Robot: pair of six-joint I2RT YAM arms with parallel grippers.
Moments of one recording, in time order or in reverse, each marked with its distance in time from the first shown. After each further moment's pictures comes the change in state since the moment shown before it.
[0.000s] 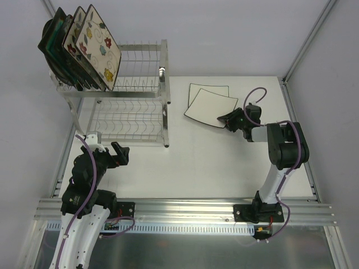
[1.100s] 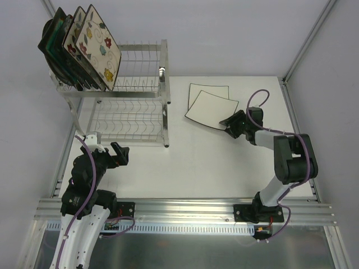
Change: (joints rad) left arm 0.000 -0.011 0.001 0.000 0.000 0.000; right arm 0.020 -0.208 -0.064 -0.272 0.116 -0.016
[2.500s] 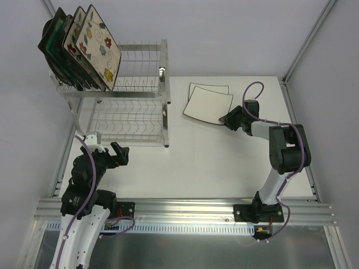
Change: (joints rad) left arm 0.000 0.000 0.000 0.000 -0.002 0.000; right arm 0.012 0.146 0.182 -0.055 0.021 -0.071
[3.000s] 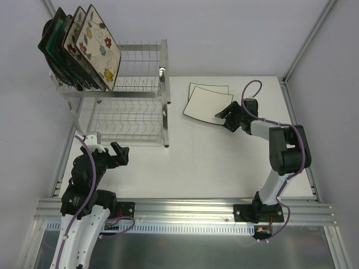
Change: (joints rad) left arm 0.000 0.000 0.000 0.000 0.000 0.000; right arm 0.015 -0.022 0.014 -0.033 -0.021 -0.008
